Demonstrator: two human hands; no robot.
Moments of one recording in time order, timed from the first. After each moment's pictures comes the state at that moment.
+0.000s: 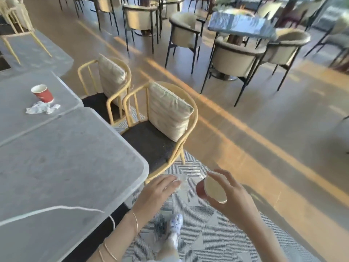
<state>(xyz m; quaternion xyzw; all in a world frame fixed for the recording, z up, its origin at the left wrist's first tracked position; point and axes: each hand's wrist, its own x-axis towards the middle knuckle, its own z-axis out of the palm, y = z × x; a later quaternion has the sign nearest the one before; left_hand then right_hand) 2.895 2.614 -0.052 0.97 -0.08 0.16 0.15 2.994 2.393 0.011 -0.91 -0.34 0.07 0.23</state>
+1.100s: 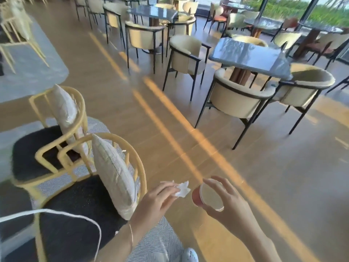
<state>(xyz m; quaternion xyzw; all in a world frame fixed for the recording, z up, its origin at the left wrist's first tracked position) 3.438 2.617 -0.042 0.91 0.04 0.26 0.33 3.564 2.421 0.013 -0.88 -0.41 0.08 0.22</state>
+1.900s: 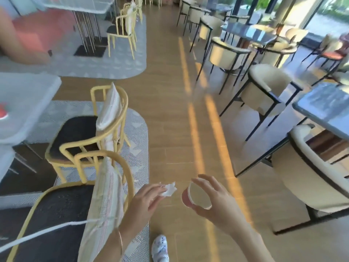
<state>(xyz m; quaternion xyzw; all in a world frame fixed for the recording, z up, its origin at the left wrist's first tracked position) 3.624 2.786 -0.053 0.81 0.37 0.34 0.30 3.838 2.702 0.017 -0.71 -0.67 0.14 0.16</state>
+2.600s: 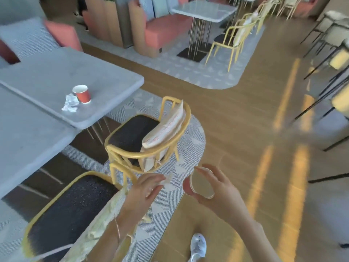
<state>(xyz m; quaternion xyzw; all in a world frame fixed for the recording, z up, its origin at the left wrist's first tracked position) 3.657 3.014 -0.052 0.65 0.62 0.42 0.16 3.884 3.068 0.025 -0.49 -0.83 0.21 0.14</state>
